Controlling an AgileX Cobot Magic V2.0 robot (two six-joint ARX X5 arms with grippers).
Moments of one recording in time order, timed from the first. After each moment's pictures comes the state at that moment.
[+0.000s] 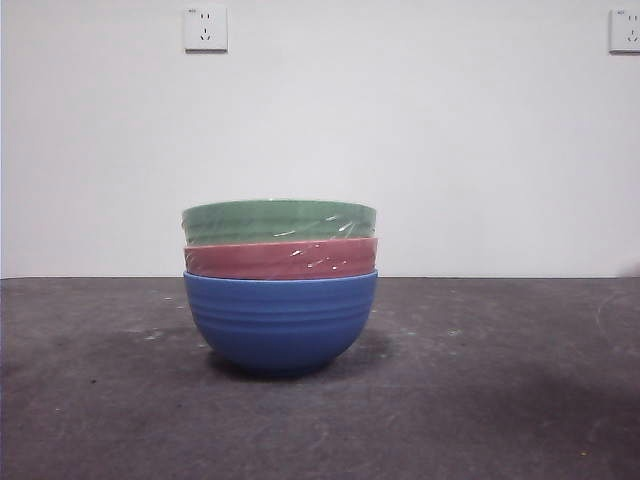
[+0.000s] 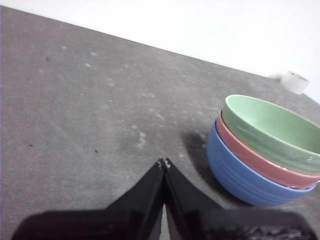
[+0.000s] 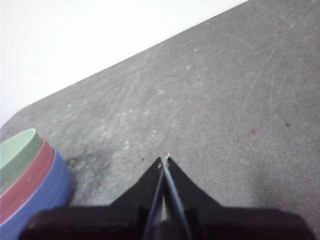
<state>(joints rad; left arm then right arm) -0.05 0.00 0.03 -0.19 0.31 -0.32 0.13 0.03 0.02 -0.17 -0.10 0.43</state>
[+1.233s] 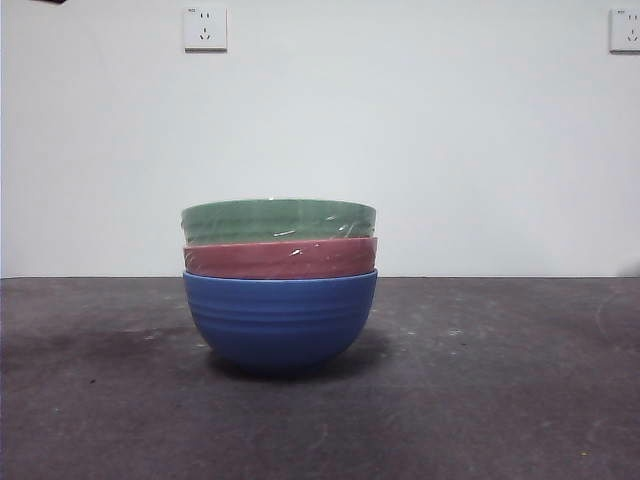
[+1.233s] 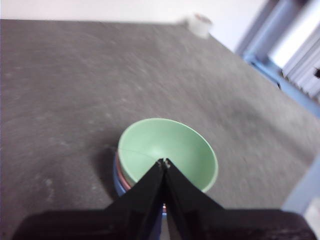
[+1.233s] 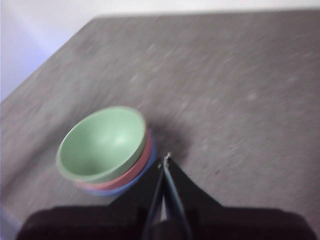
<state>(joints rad) -0.09 0.84 0.89 -0.53 0.68 0.00 0.13 0.85 0.94 -0.62 -0.51 0.00</state>
